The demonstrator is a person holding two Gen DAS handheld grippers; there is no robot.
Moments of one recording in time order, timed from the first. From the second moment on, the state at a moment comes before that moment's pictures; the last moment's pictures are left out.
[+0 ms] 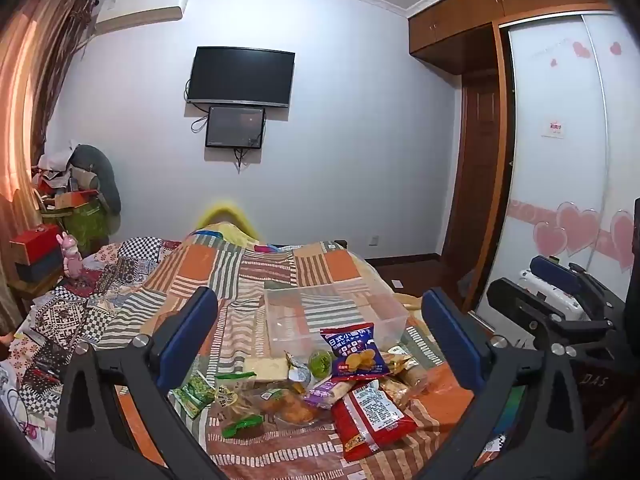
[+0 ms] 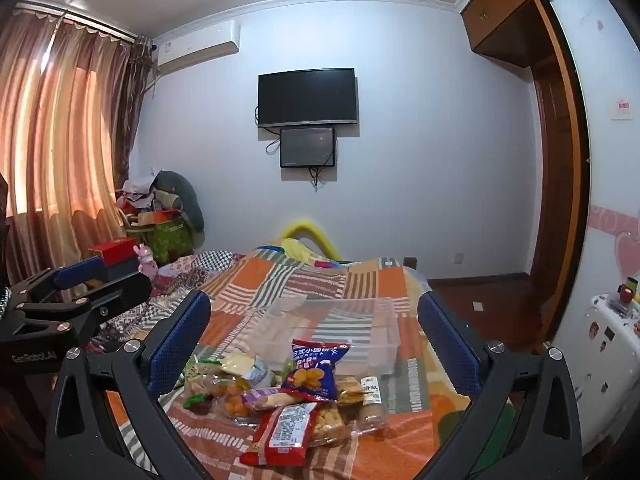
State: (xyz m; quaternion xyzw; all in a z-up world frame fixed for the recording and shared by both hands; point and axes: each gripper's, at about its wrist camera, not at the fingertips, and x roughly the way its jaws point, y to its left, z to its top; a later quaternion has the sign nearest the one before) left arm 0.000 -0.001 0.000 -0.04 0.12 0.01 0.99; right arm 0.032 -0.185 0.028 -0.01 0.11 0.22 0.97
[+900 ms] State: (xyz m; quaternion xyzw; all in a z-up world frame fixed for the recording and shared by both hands) left arm 0.002 0.000 -0.001 -0.05 0.12 0.00 0.99; right arm 0.029 -0.186 0.032 -0.01 0.10 0.23 0.97
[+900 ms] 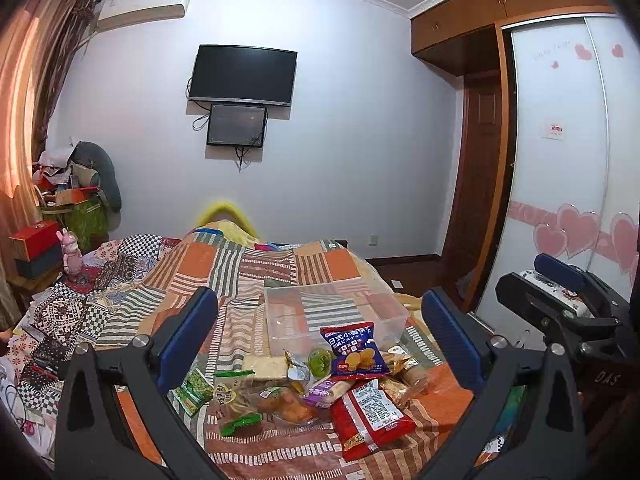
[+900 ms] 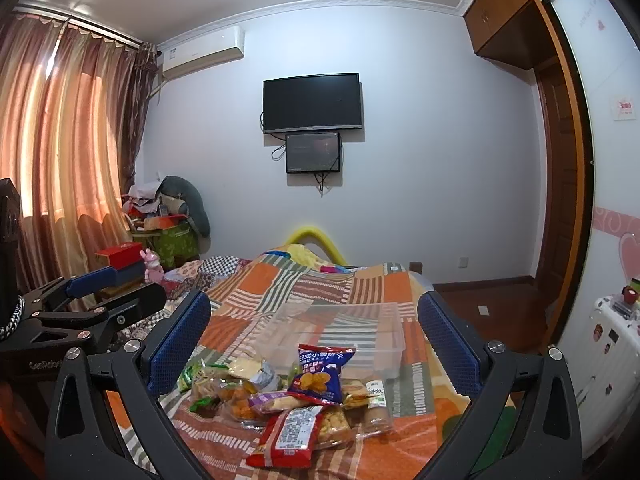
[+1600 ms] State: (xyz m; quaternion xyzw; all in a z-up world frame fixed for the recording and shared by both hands) left arm -0.001 0.002 -0.002 -0.05 0.11 0.02 0.99; right arm 0.031 -0.185 0.028 -0.01 0.11 0.24 0.97
